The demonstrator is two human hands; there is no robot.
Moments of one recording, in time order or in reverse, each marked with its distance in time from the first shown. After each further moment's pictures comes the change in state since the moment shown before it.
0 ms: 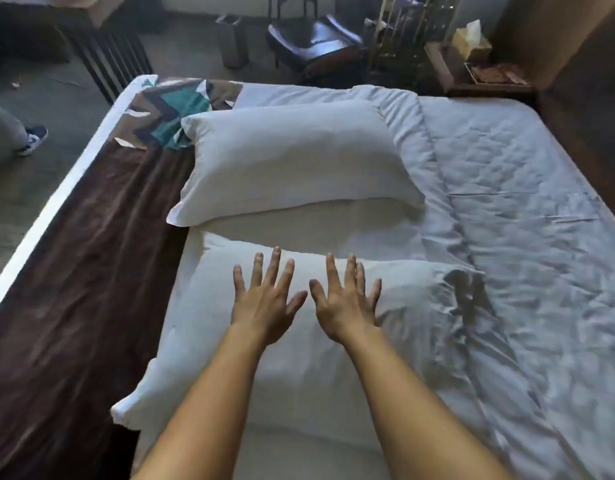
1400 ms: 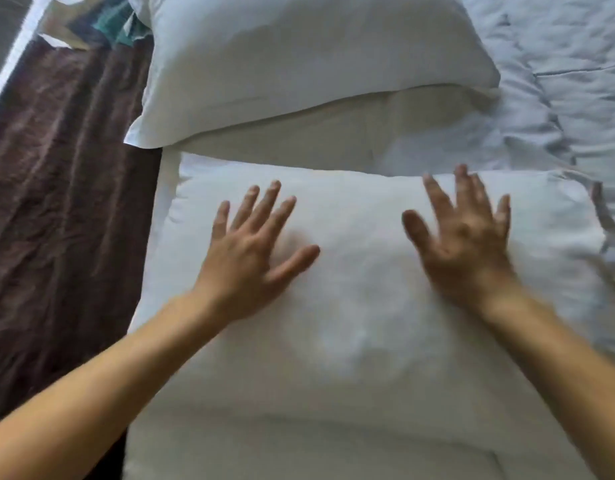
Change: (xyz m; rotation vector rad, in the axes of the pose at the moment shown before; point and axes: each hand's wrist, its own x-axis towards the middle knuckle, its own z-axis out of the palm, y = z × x) left_hand 0.038 -0.082 0.104 -0.206 0.248 0.288; right_hand 0.036 0.100 0.068 -0.013 0.382 -0.115
